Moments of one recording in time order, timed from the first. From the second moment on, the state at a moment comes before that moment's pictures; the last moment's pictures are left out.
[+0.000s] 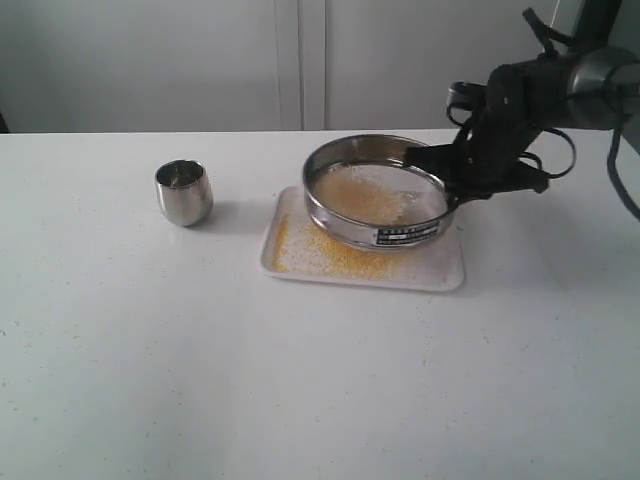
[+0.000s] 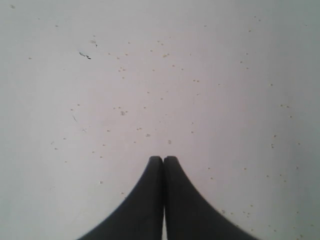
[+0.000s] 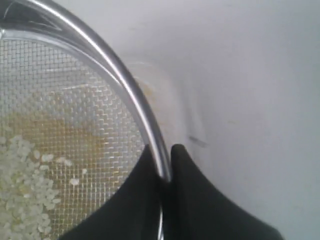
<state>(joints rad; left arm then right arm) -0.08 1.10 -0.81 -0.10 0.96 0.08 0.23 2.11 -1.57 -0.07 0.58 0.44</state>
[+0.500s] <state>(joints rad) -0.08 1.10 -0.81 -0.10 0.96 0.08 0.15 2.11 -1.57 -0.01 0.67 0.35</state>
